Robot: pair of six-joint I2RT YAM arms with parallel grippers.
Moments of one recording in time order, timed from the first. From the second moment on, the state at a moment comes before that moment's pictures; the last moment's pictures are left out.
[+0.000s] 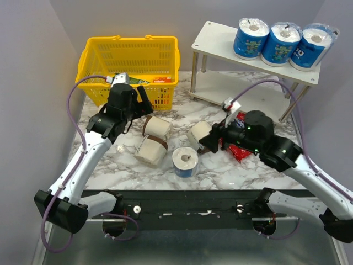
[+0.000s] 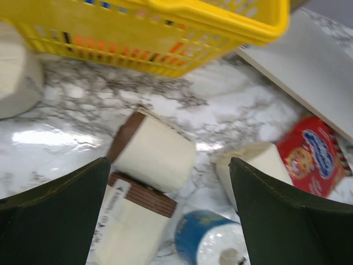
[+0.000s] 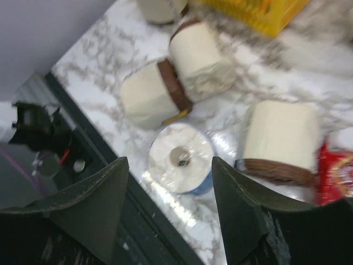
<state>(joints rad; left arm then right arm) -0.44 1.17 1.24 -0.60 -0.20 -0.58 0.78 0.91 1.08 -0.50 -0.12 0.25</state>
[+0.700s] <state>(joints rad) -0.29 0.92 0.97 -0.61 -0.42 -0.41 1.14 1.48 1.16 -0.49 0.10 0.34</state>
